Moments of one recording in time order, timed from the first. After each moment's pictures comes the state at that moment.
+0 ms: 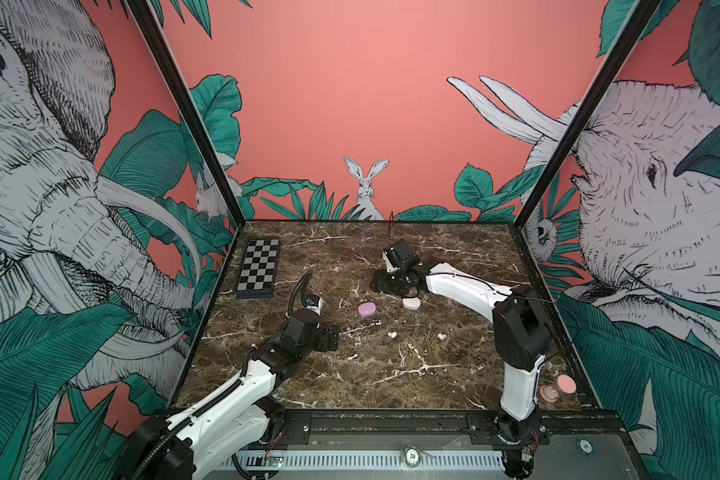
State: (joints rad) left arm -0.58 0.90 0.37 -0.22 -0.14 -0.34; right arm 0.70 1.92 1.47 -0.52 -0.18 0.63
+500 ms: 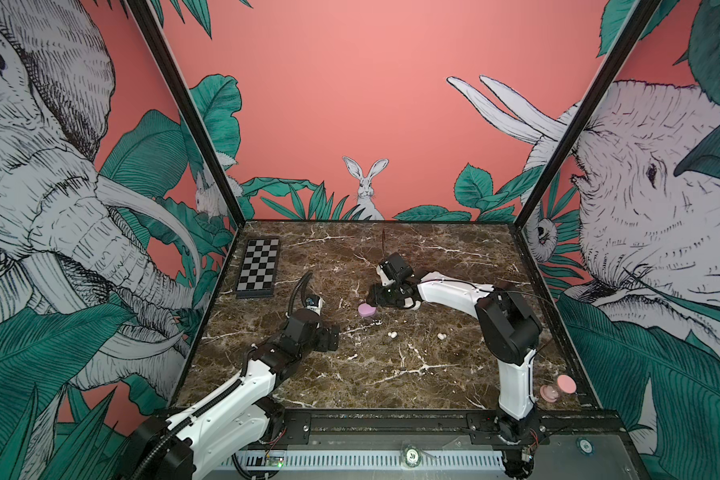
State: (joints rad) left arm -0.58 0.90 0.37 -0.22 -0.14 -0.34; right arm 0.71 2.00 1.39 -0.41 -0.23 0.59
